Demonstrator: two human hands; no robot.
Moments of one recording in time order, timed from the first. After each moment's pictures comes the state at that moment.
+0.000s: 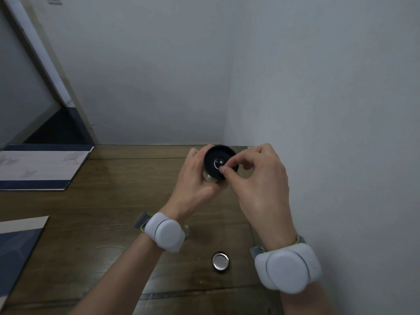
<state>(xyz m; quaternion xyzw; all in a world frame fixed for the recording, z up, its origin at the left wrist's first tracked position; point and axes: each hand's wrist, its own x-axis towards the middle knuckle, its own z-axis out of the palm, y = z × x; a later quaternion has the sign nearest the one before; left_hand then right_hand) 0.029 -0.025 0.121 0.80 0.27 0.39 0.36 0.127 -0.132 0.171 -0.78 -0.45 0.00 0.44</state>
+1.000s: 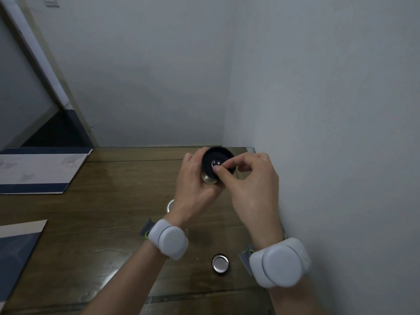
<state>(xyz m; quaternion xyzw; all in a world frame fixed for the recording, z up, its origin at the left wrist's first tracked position) 0.038 -0.033 0.118 0.77 0.32 0.43 0.35 0.122 -0.123 0.165 -0.76 -0.39 0.08 0.51</state>
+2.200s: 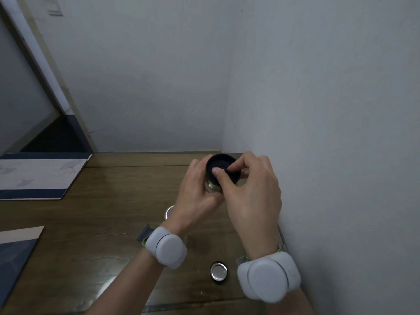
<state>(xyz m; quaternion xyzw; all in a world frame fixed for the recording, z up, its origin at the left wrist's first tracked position) 0.039 -0.036 0.124 0.78 0.27 0.42 0.37 0.114 -0.125 0.171 -0.79 -0.39 -0.02 0.47</state>
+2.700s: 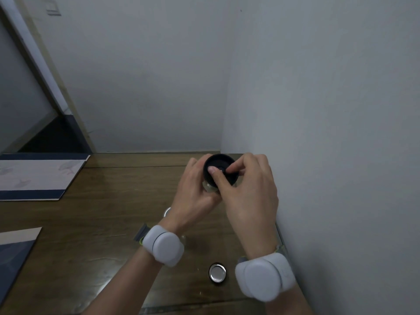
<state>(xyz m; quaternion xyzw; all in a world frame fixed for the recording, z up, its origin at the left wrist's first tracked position) 0.038 -0.030 0.126 0.79 0.27 0.41 0.37 0.122 -0.120 0.166 -0.79 -0.41 -0.02 0.45</state>
